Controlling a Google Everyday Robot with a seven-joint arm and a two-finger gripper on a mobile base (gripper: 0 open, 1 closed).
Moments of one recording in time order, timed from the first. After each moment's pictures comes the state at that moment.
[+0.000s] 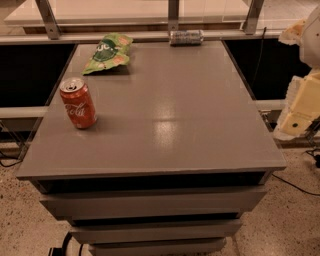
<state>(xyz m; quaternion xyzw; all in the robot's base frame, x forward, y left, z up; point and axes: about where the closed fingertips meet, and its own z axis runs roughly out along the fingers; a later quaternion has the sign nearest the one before) 0.436 -0.207 1.007 -0.60 0.77 -0.07 0.20</state>
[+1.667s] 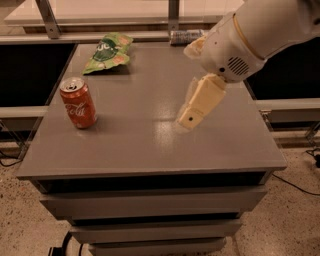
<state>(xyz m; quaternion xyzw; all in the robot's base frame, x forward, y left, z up) 0.473 -0.047 0.976 -0.63 0.70 0.14 0.31</state>
